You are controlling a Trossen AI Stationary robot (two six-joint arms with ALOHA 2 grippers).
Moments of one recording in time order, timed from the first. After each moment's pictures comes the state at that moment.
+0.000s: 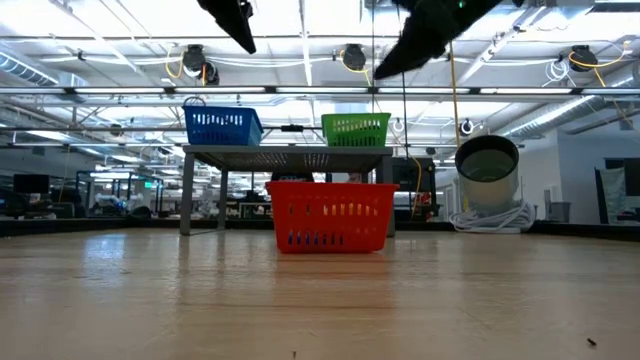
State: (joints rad) left arm 0.18 1.49 1.66 -1.17 -0.08 0.26; right arm -0.15 1.24 1.05 -0.34 0.12 -0.21
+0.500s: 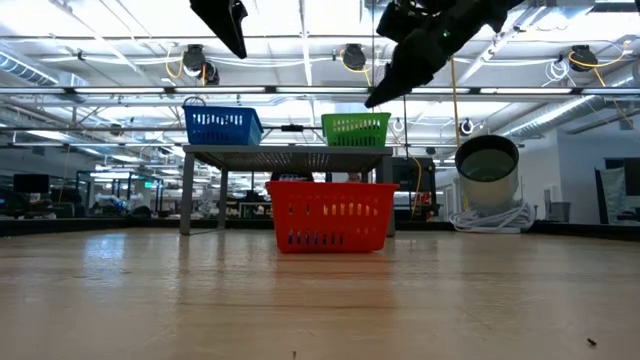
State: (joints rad) left arm 0.17 1.49 1.66 -1.23 -0.19 0.28; right arm -0.26 1.34 1.04 -0.32 -0.04 -0.29
